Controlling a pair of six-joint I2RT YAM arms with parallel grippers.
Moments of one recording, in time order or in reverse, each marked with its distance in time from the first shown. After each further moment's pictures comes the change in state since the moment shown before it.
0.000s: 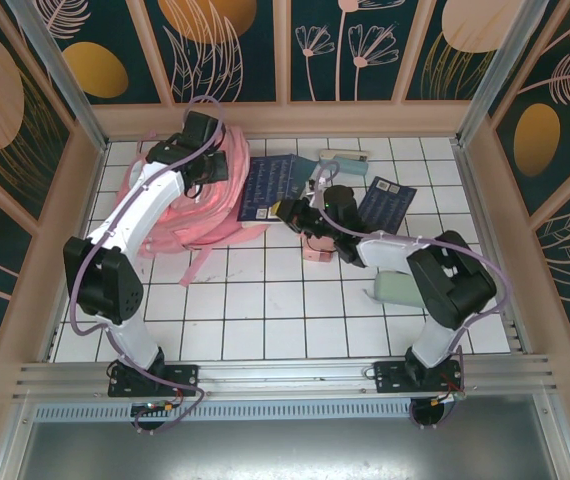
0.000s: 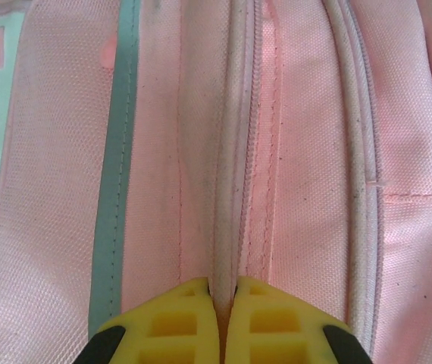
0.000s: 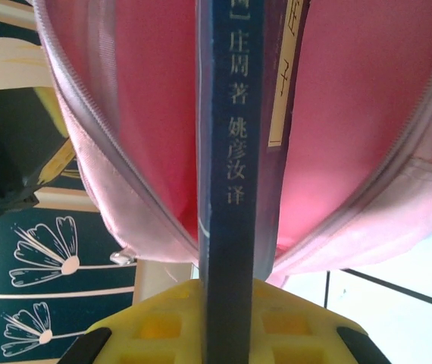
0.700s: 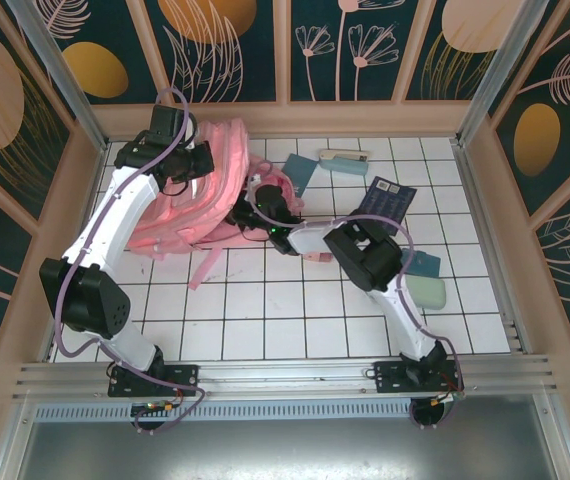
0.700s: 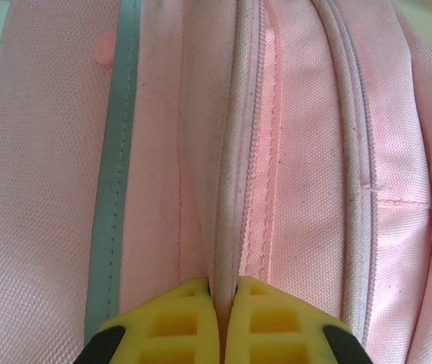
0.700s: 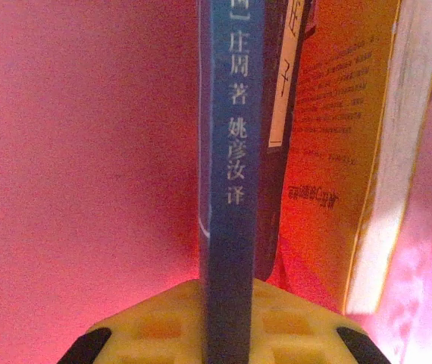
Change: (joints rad) left arm 0.094 -0.116 -0.034 0.024 0.255 -0.063; right arm 0.199 0.628 0.626 0.189 0.083 0.231
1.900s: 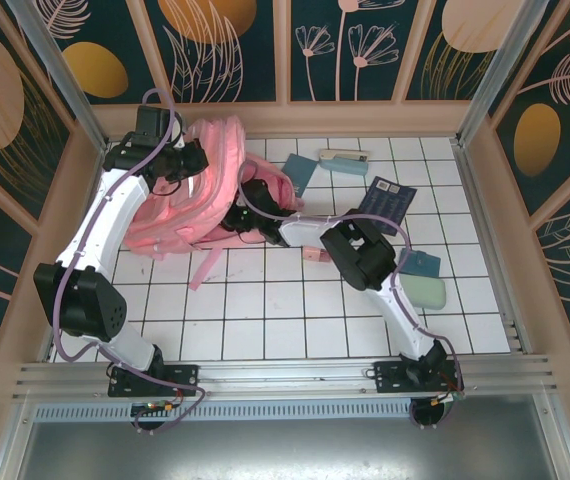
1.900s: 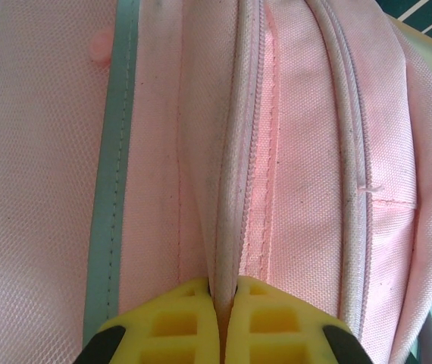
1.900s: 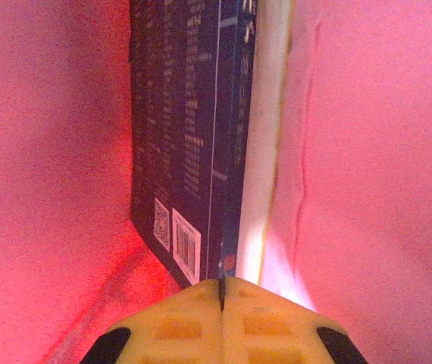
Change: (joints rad) left arm 0.065 -0.027 -0.037 0.043 0.118 -0.020; right arm 0.002 0.040 0.159 -0.441 -0.047 -0.158
